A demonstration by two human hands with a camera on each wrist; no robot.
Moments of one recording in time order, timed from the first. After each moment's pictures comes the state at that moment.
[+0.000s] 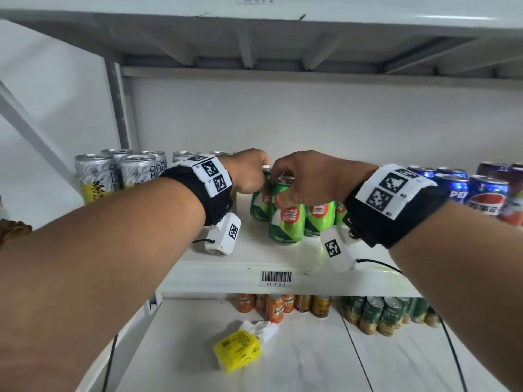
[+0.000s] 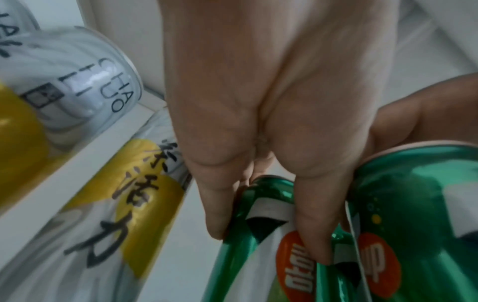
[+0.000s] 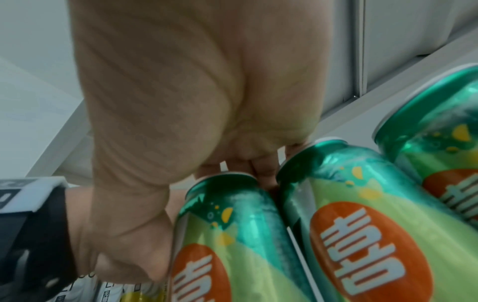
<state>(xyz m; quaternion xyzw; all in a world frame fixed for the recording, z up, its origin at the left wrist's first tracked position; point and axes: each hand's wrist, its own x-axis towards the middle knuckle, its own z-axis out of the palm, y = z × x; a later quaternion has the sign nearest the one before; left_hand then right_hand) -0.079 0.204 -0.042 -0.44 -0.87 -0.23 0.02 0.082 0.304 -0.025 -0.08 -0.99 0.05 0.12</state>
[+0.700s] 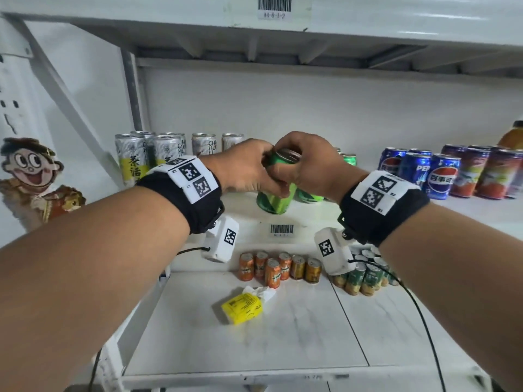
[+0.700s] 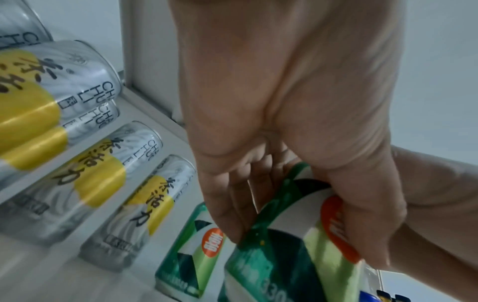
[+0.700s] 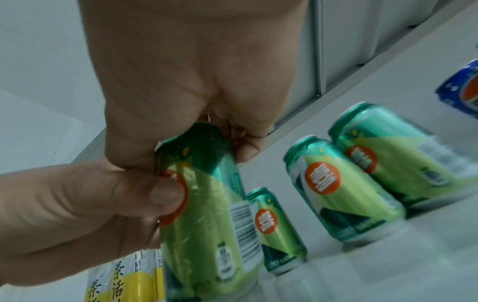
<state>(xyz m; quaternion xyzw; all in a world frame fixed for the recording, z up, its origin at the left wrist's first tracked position) 0.012 0.106 -0.062 -0.54 -0.72 -0.42 -0.09 0.135 0.241 -0.061 -0.08 -0.90 0.26 0.34</state>
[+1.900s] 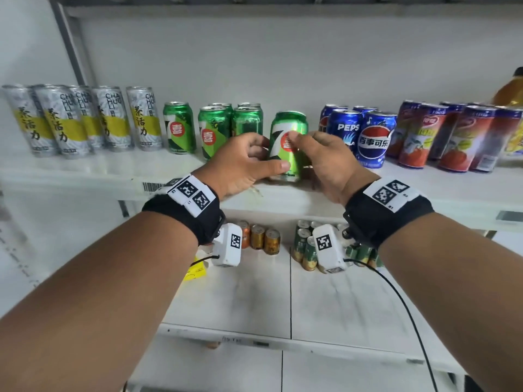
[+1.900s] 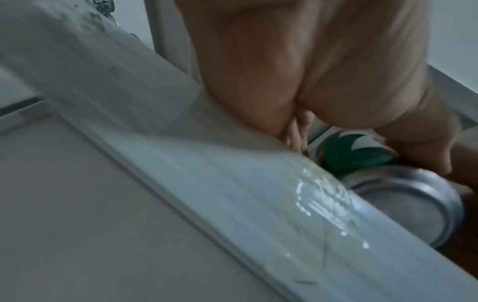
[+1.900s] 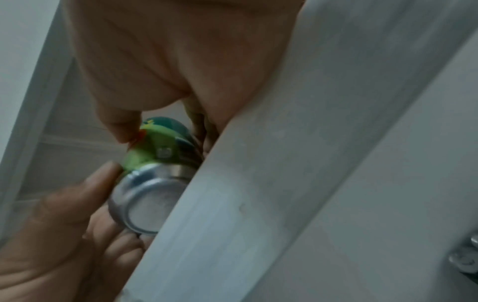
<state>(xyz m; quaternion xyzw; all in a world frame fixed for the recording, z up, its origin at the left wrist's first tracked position) 0.145 0.310 -0.151 -0.41 -0.67 -0.61 -0.09 0.259 0.472 -0.133 -0.06 -0.70 0.67 0.24</state>
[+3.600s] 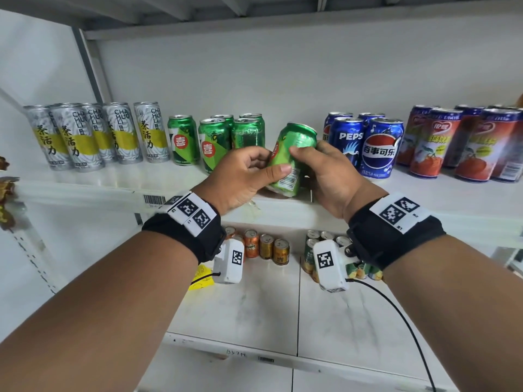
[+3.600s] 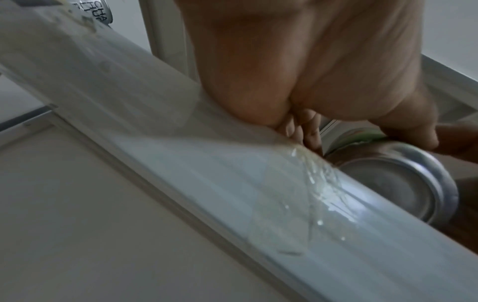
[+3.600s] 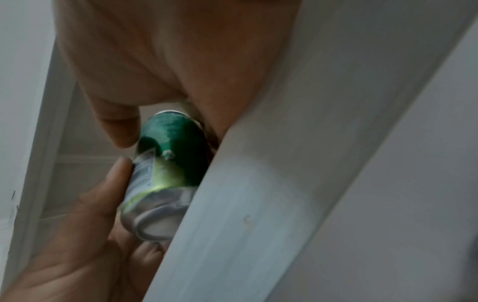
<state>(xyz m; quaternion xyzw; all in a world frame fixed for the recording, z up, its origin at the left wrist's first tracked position) 0.153 0.320 -0.153 -0.42 -0.67 -0.61 -0.04 0.256 0.487 -0.137 0.01 -0.63 0.75 0.19</state>
